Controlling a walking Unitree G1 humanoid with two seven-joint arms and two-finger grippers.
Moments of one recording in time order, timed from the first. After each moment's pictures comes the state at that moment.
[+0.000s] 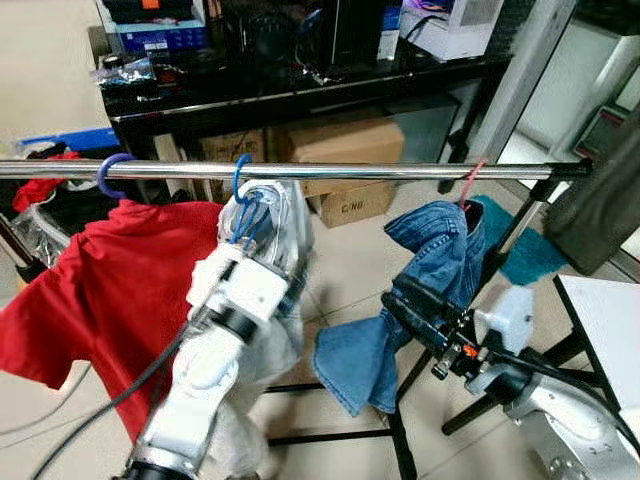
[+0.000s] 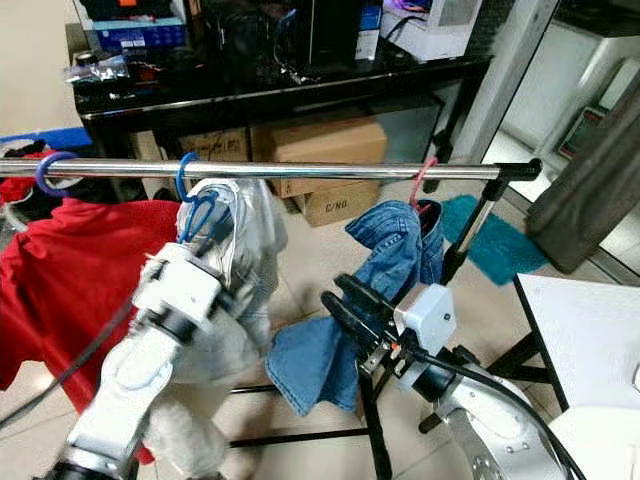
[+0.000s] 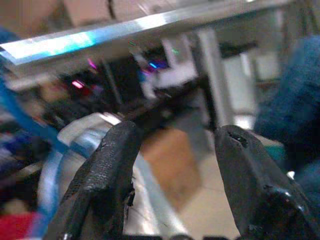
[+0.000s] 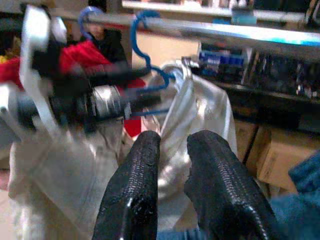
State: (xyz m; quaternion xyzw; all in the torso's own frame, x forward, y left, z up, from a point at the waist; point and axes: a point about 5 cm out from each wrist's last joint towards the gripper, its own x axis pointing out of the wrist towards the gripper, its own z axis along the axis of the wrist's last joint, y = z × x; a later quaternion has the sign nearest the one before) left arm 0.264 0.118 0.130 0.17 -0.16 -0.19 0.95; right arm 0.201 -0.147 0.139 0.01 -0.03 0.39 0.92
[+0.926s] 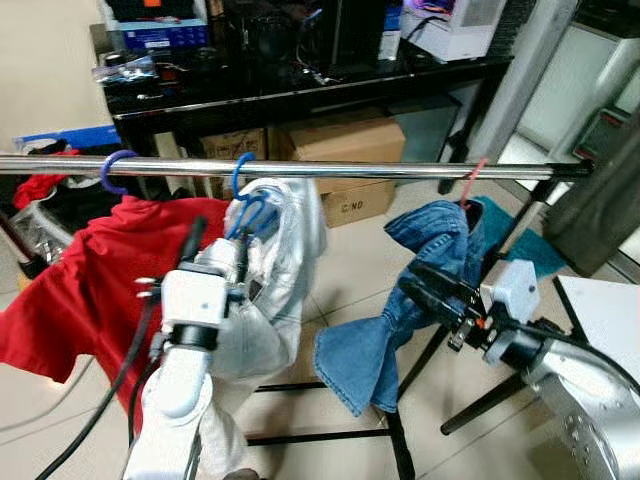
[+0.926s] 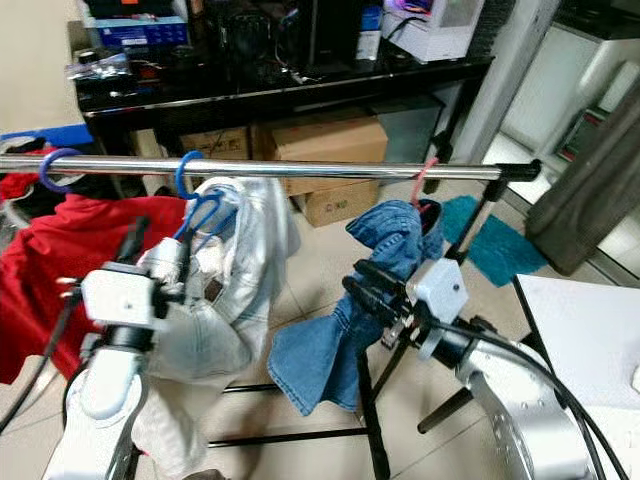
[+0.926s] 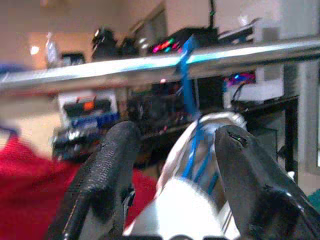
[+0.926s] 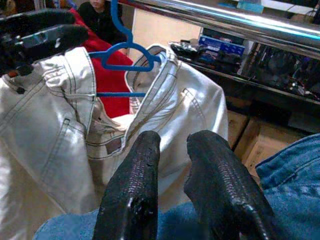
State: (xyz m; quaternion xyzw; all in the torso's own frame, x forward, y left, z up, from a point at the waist) left arm 0.238 0.152 0.131 0.09 -0.16 -0.01 0.98; right arm 0.231 -0.170 0.145 -0.06 -0.02 0.40 0.92
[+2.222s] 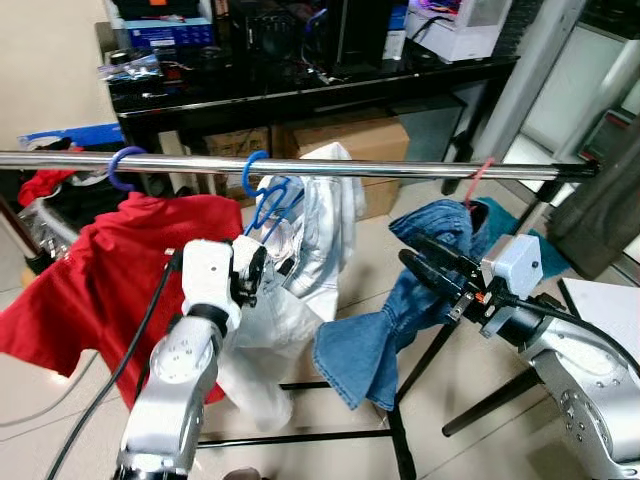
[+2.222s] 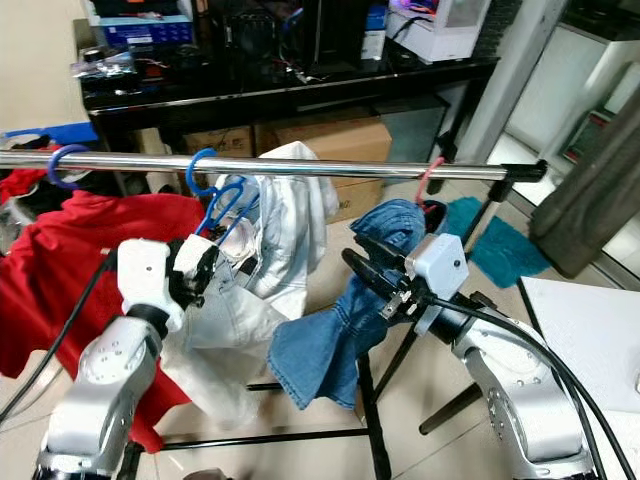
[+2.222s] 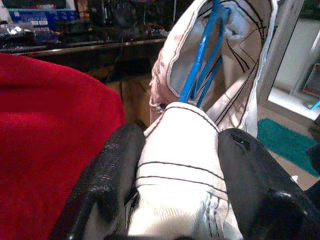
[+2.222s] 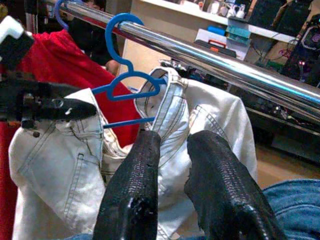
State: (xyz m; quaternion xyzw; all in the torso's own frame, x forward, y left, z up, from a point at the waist) left arm 0.272 0.148 0.120 0.03 0.04 -0.08 1.00; right arm 0.245 -0.166 0.165 -0.07 -0.06 0.38 0.92
